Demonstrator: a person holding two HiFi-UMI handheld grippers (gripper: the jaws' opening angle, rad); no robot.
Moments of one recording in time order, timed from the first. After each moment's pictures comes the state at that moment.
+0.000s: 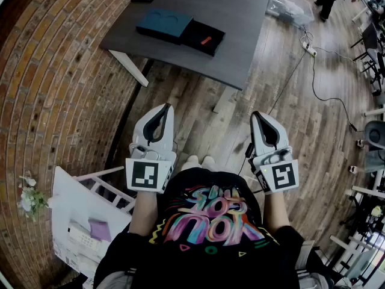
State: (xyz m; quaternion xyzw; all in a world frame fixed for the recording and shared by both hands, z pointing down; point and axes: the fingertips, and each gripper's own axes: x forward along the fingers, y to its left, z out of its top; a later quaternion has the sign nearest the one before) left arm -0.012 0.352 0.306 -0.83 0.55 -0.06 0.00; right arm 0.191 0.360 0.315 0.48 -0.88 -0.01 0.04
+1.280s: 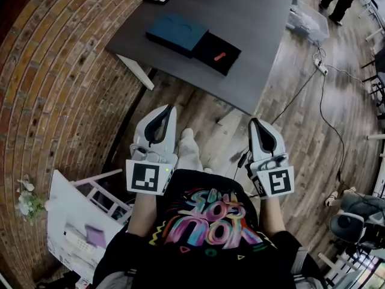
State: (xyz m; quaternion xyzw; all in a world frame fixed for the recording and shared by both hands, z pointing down) left arm -0.036 0.265 0.313 -0.82 0.57 -0.06 0.00; right arm 0.160 0.265 0.337 0.46 -0.89 0.01 0.03
